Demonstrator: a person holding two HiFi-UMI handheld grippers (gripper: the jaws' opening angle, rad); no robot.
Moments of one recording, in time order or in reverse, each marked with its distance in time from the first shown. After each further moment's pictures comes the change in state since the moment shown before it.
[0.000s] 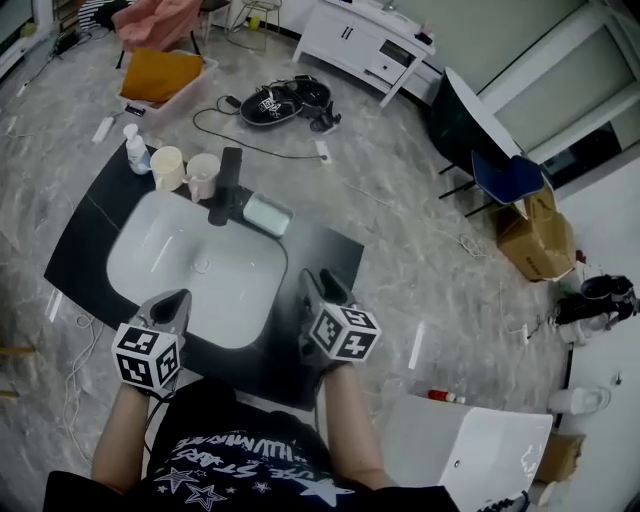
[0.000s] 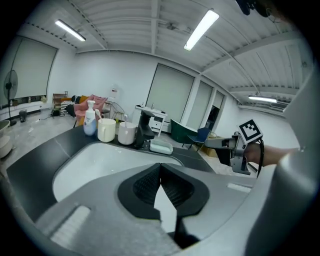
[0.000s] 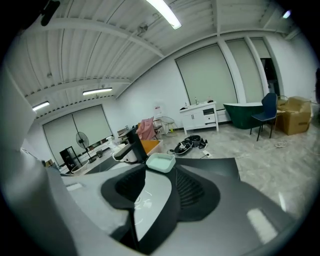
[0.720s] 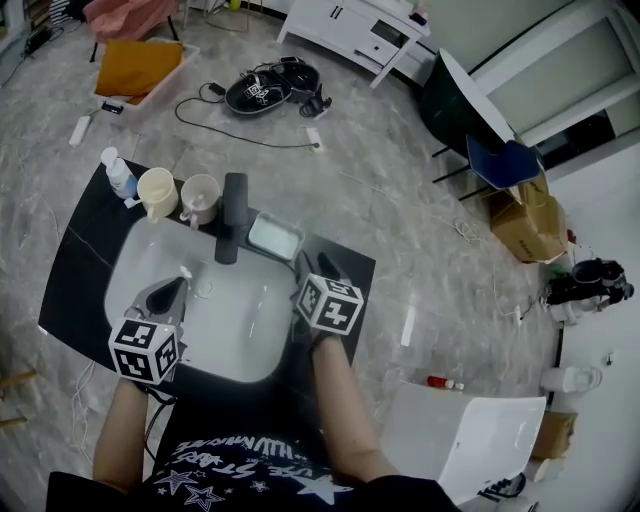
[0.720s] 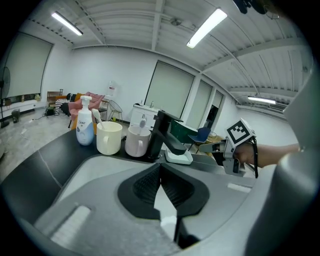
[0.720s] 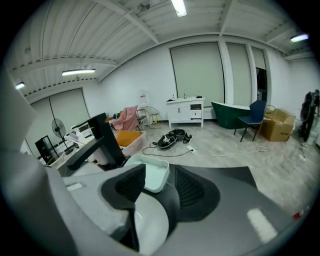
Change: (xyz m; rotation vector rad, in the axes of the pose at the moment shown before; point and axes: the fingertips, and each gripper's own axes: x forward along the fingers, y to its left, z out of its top) left arm 0.078 0.090 0.042 0.013 0.015 -0.046; right arm 0.130 -0.010 0.010 -0.028 0.110 -0.240
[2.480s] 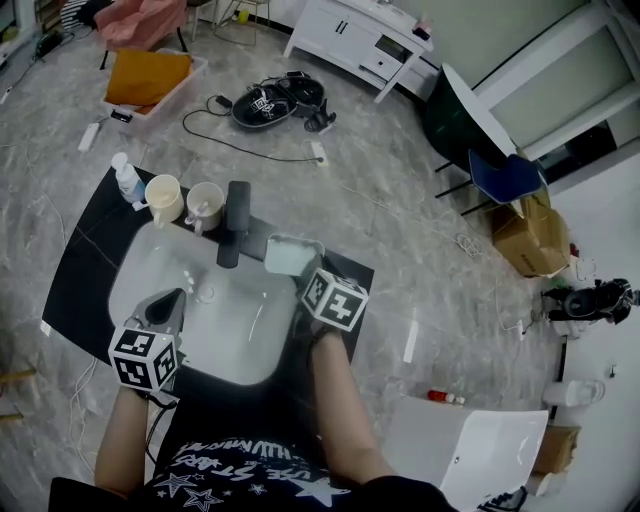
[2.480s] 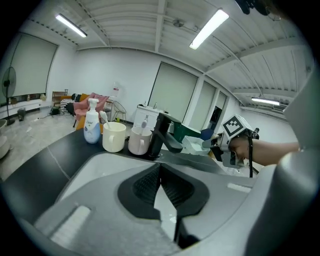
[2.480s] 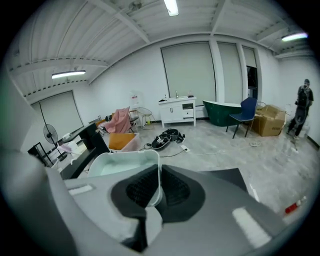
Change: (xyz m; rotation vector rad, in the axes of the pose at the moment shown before) left arm -0.020 -0.006 -0.007 -0.025 -0.006 0.040; right arm -0.007 -0.020 0.017 0.076 0.008 -0.078
